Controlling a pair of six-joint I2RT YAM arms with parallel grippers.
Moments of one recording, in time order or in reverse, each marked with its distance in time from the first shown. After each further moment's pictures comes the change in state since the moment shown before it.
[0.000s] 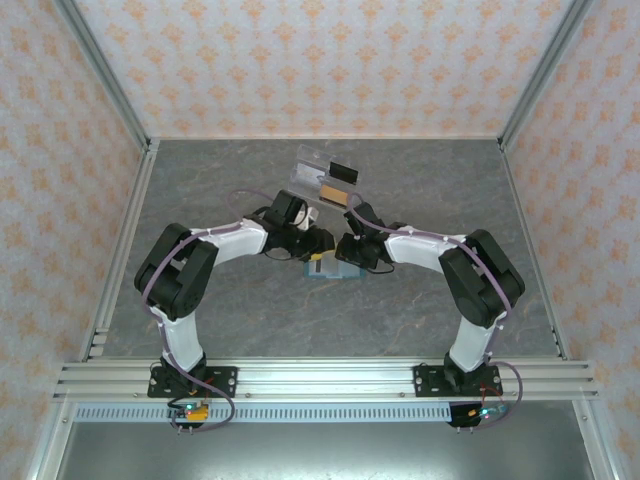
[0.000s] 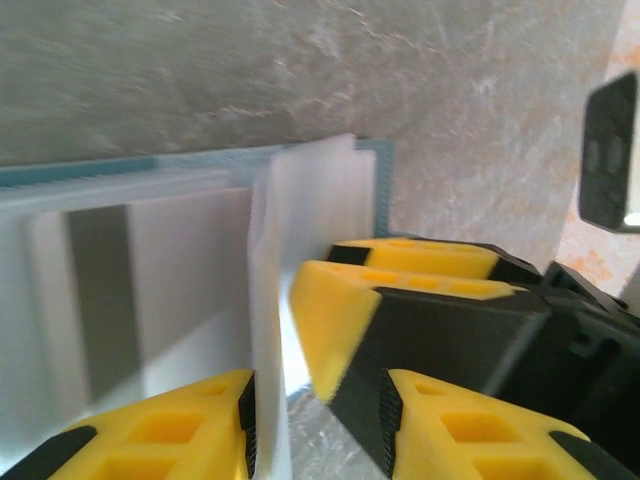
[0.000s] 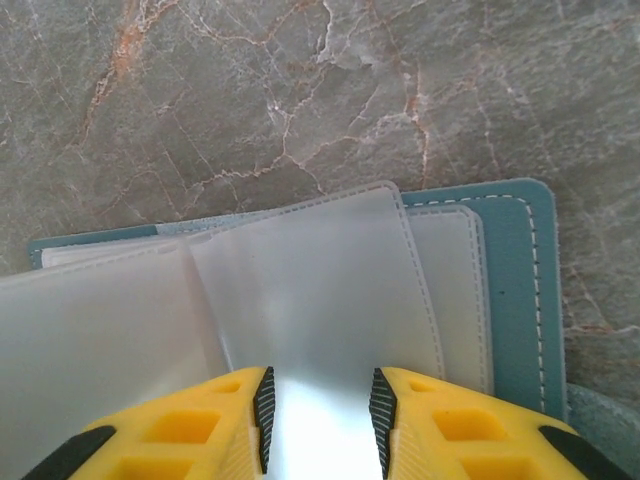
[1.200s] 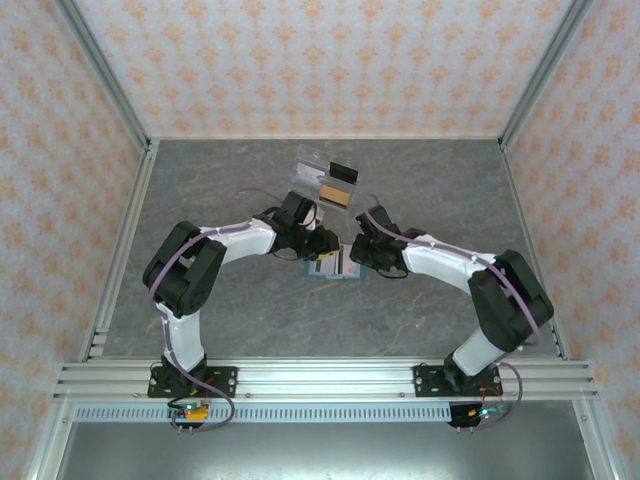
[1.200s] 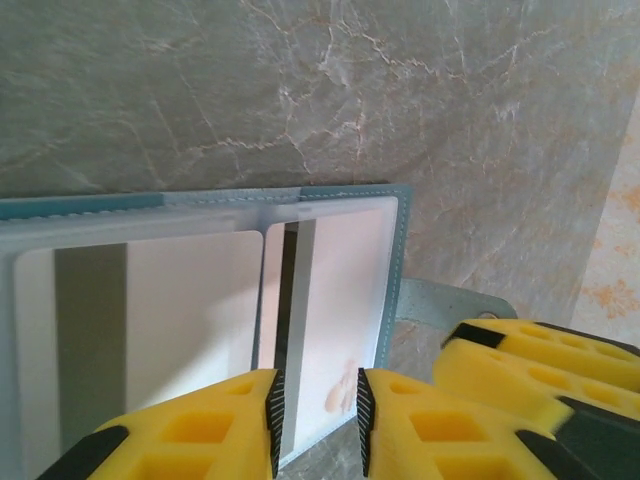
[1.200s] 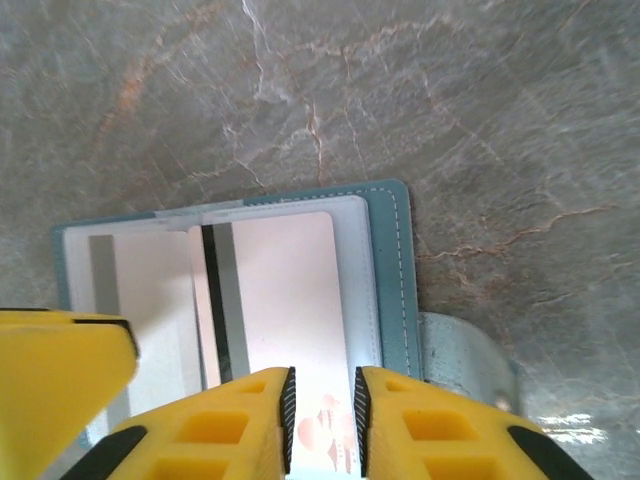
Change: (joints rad) left arm -0.036 0.043 0.047 -0.009 -0.093 -0.034; right arm -0.009 -0.179 -0.093 -0.054 0.104 -0.008
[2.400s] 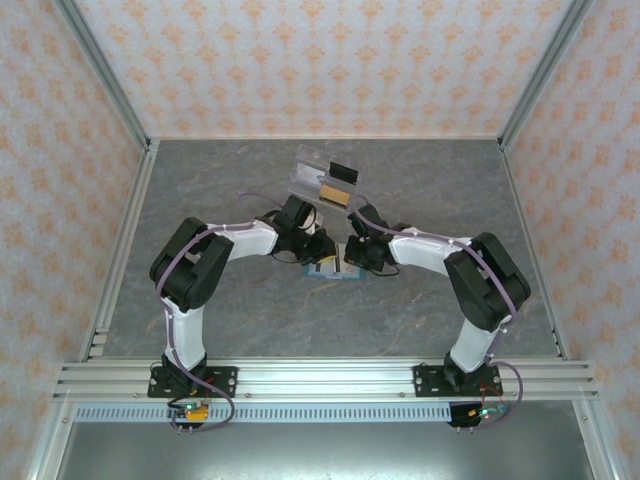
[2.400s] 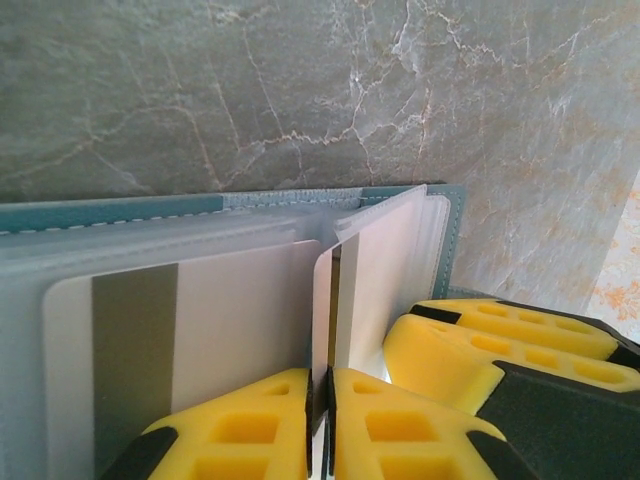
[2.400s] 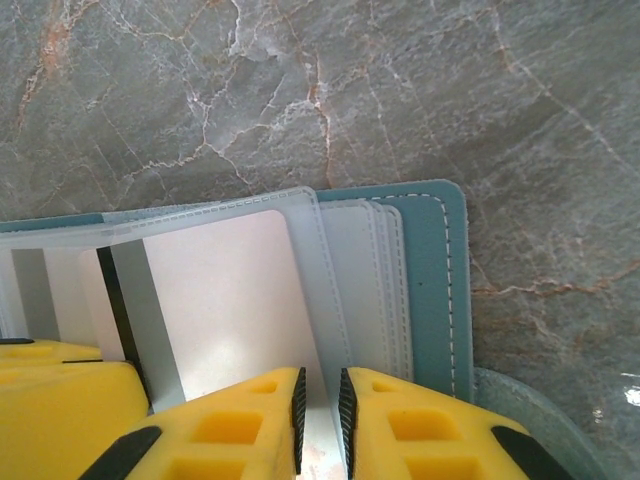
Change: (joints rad) left arm 0.009 0.056 -0.010 0.030 0.030 -0.007; right arm -0.003 0.144 0.068 0.003 -0.057 0.000
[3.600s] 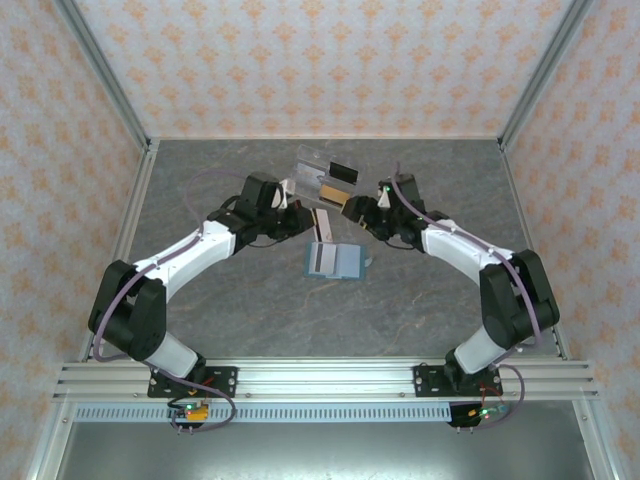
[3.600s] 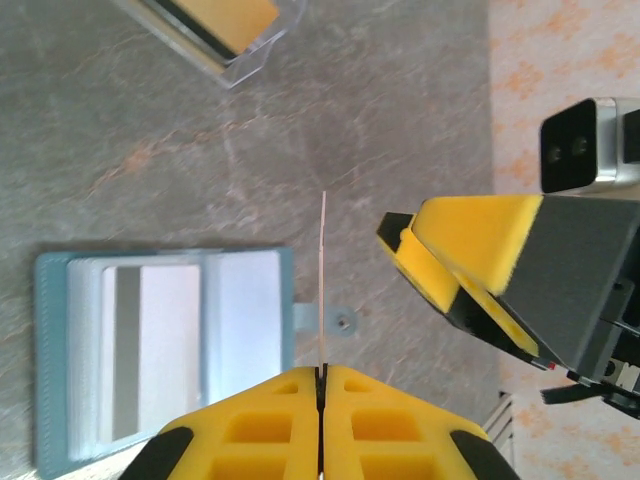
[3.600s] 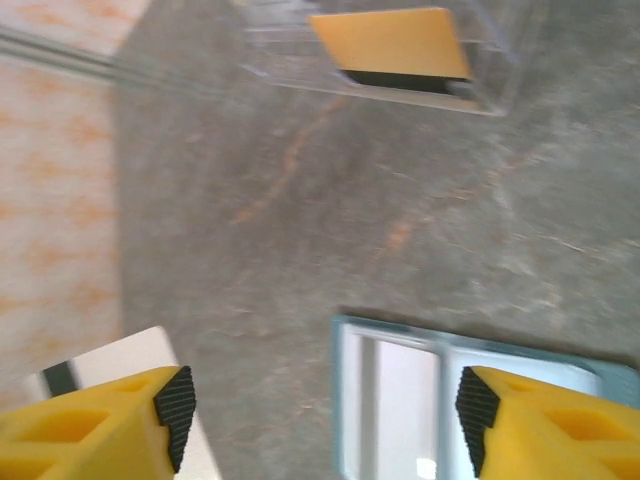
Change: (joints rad) left arm 0.088 -0.421 -0.057 -0.079 -0.101 0.041; right arm -0.200 -0.171 0.011 0.254 -0.367 0.027
